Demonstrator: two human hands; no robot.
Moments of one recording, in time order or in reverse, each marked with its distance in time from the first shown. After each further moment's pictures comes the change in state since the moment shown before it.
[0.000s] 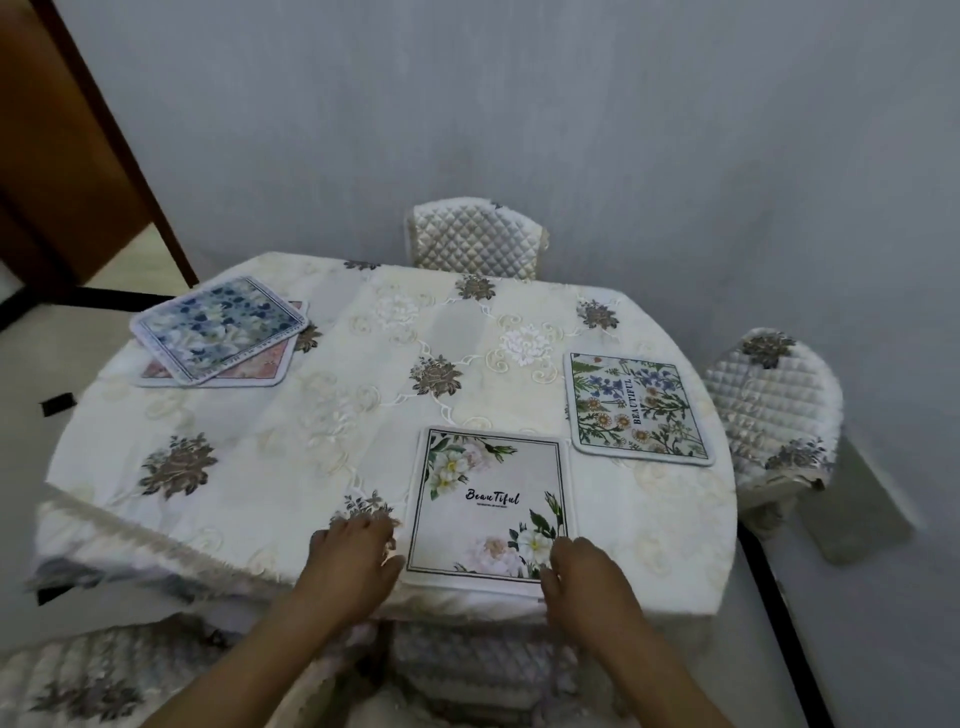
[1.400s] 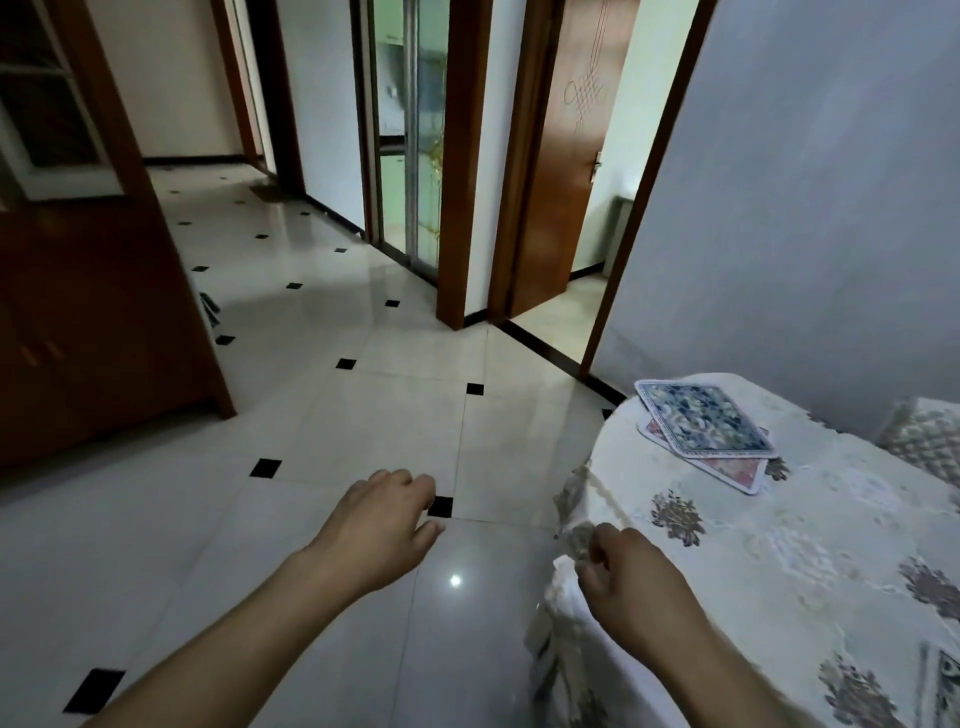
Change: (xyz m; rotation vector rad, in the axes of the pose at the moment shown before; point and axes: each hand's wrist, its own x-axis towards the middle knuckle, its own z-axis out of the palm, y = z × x) left_hand -0.443 -0.491 -0.189 -0.040 0.439 -0.478; right_hand -0.155 -0.632 0.095 -0.009 -0.067 -0.735
